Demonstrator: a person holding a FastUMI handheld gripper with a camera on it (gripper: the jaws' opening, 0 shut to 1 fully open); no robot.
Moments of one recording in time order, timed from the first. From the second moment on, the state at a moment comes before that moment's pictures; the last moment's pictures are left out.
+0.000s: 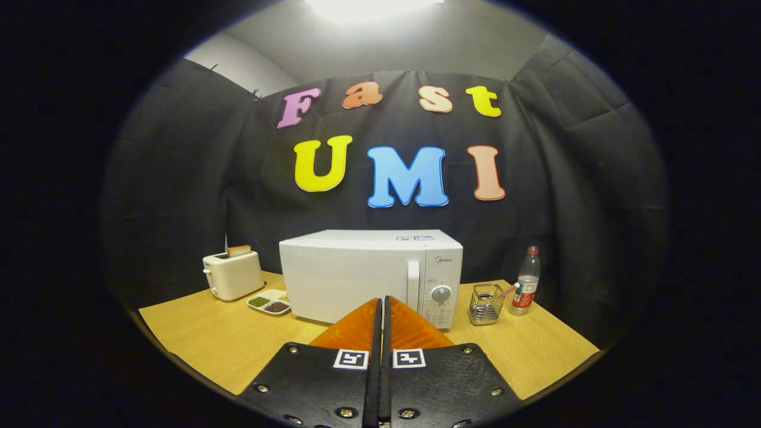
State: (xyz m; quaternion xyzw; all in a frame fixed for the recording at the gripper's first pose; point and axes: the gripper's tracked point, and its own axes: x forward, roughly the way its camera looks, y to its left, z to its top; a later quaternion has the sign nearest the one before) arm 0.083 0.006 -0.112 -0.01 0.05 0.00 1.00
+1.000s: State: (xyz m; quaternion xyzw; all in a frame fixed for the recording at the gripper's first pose) arm -0.043 0.002 -0.062 0.01 0.03 -0.04 1.00
